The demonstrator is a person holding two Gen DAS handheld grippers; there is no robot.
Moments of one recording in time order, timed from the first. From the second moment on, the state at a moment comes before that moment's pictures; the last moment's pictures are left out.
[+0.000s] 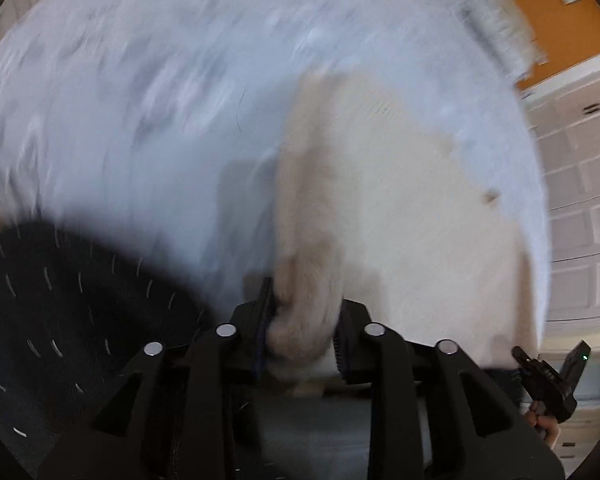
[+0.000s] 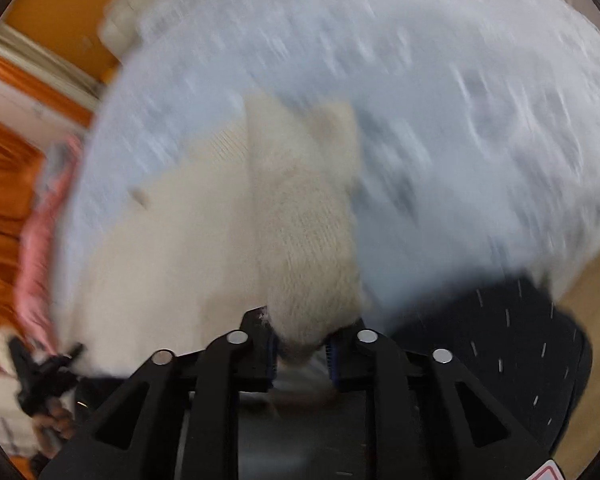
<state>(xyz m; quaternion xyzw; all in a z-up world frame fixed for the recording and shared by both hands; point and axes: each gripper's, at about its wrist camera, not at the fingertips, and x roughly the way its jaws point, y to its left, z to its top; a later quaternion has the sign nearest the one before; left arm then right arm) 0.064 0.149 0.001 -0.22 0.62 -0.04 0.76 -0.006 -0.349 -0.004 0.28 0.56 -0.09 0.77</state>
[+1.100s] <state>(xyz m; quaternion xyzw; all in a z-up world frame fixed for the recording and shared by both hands) 0.167 0.089 0.030 -0.08 0.52 -0.02 0.85 0.083 -0.358 0.036 0.22 0.44 -0.17 0.85</state>
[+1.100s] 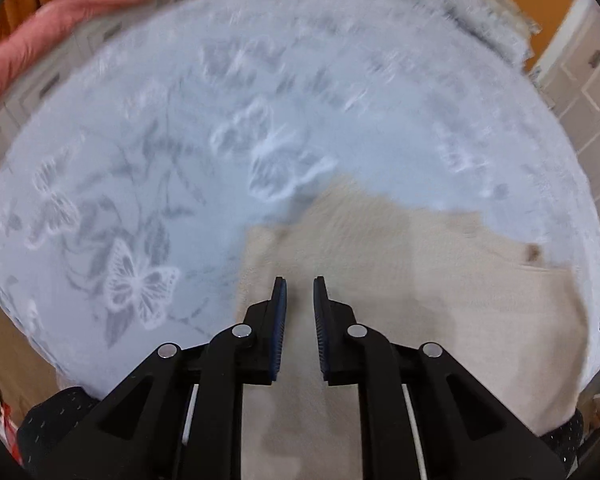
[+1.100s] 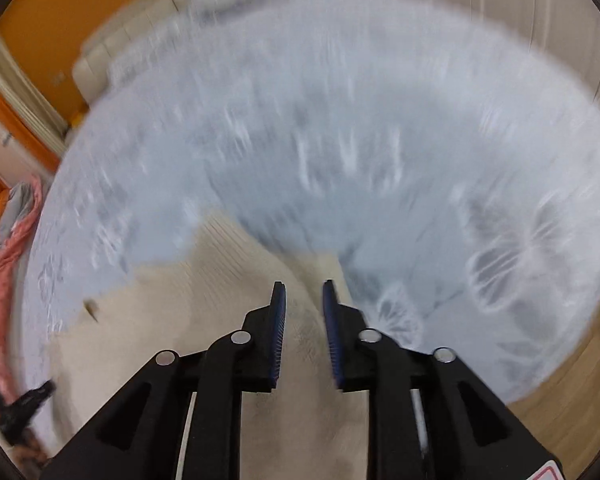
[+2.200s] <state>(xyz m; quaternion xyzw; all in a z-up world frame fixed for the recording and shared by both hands) 0.077 0.080 -0.005 -0.05 0.56 -0.02 0.82 0.011 -0.332 0.009 0.18 0.59 -0.13 0.78</state>
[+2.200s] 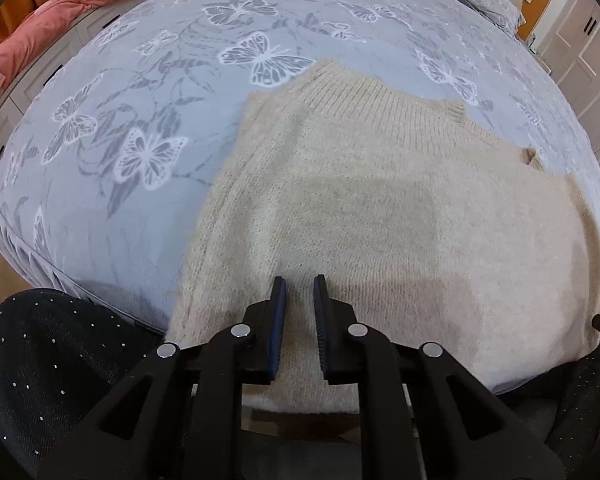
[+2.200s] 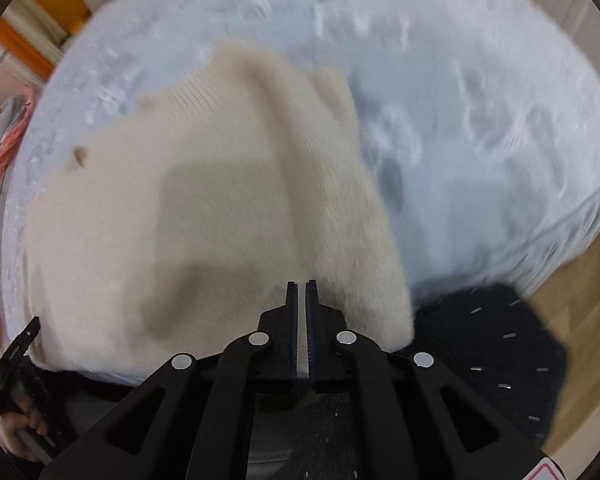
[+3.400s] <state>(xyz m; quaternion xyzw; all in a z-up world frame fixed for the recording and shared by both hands) 0.082 0.128 -0.034 -0.19 0.58 0.05 0.79 0.127 -0.127 -0.026 0.06 0.62 0.05 0.78</state>
